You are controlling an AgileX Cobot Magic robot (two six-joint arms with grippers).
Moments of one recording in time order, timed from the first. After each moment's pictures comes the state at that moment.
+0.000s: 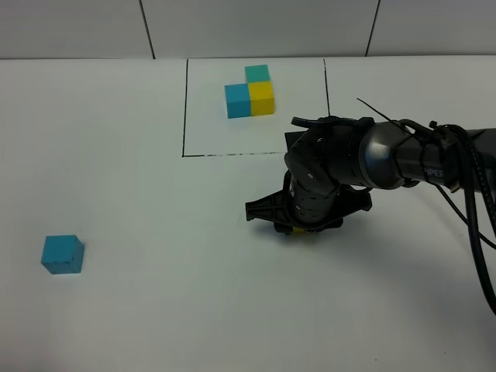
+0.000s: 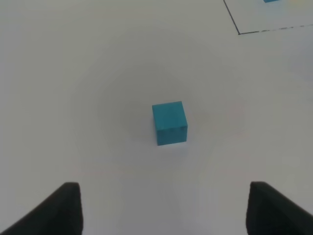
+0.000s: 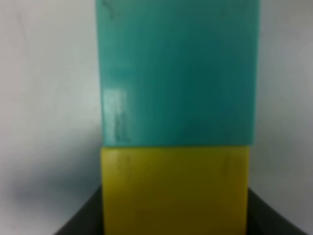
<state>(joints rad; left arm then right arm) -0.02 -0.01 -0.51 -0.08 1.06 0.10 0.66 2.08 -1.27 -0.21 0.65 0.73</state>
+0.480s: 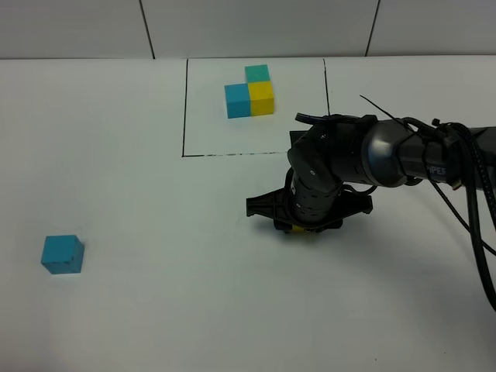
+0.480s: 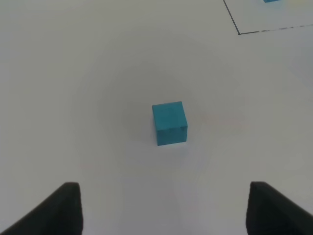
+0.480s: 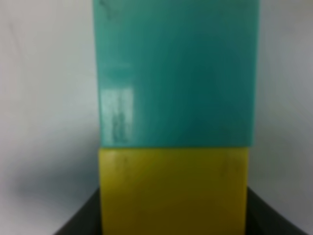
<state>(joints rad) -0.02 -0.01 -0.51 -0.08 1.06 0.10 0.65 2.08 -1.27 -0.17 0.65 0.75</state>
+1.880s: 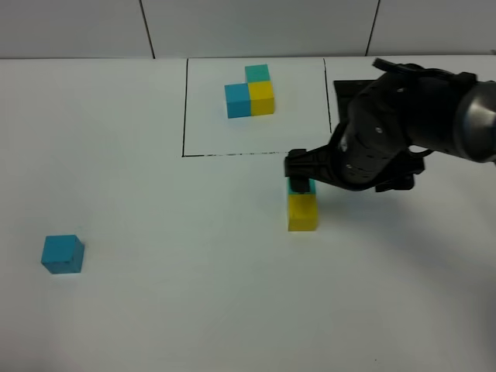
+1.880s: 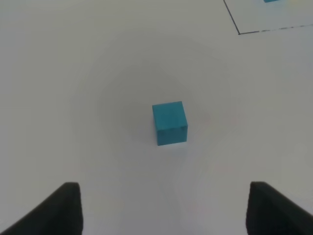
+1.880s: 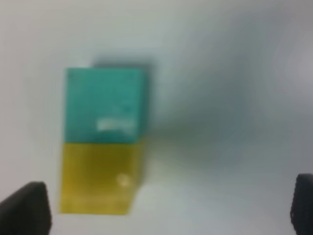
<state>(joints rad) -0.02 -0.01 -0.51 -0.08 1.06 0.10 0.52 1.83 -1.18 -0.19 0.69 0.62</state>
